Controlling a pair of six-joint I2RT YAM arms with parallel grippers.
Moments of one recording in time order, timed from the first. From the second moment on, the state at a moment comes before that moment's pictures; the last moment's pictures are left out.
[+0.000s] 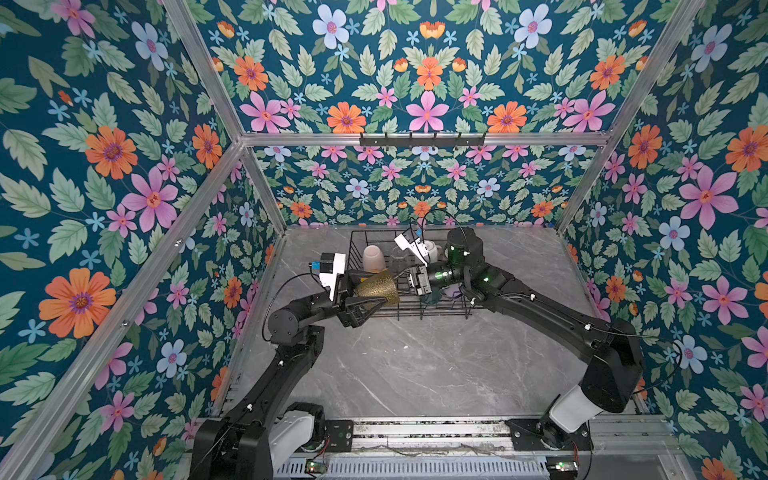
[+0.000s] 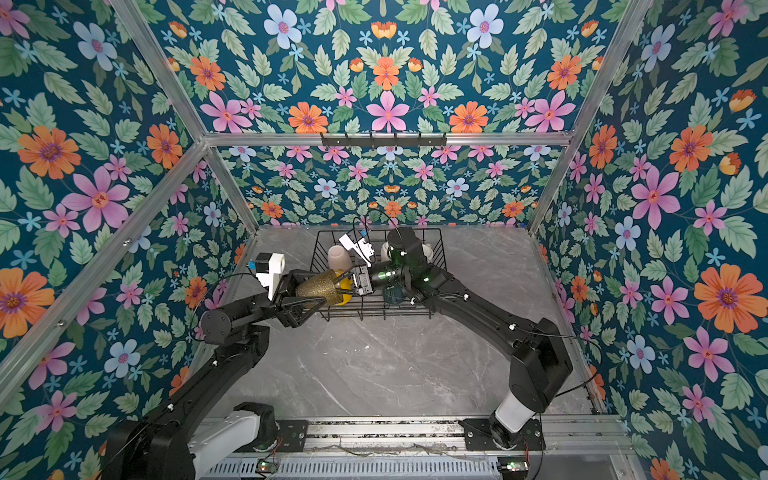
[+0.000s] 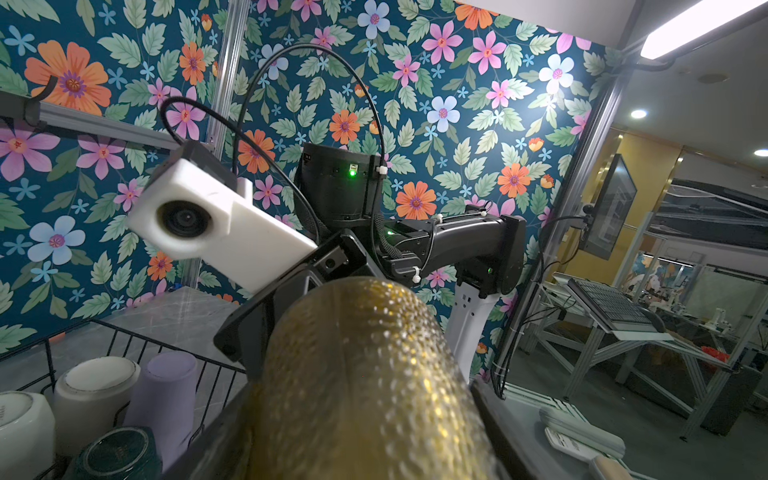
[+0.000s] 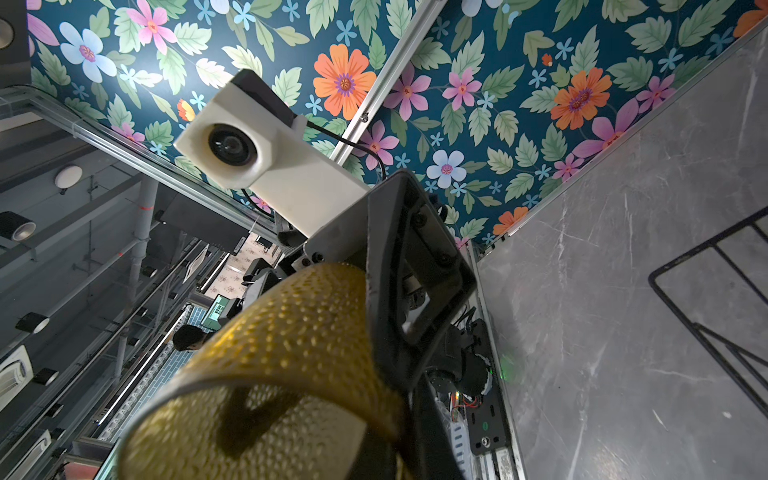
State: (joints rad) left arm -0.21 1.04 0.56 1.28 1.15 -1.03; right arm 0.74 1.62 1.39 0.10 -1.01 0.77
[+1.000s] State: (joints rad) left arm -0.22 0.93 0.94 -0.04 0.82 -0.21; right arm 0.58 1.19 1.08 -0.18 -0.41 0.61
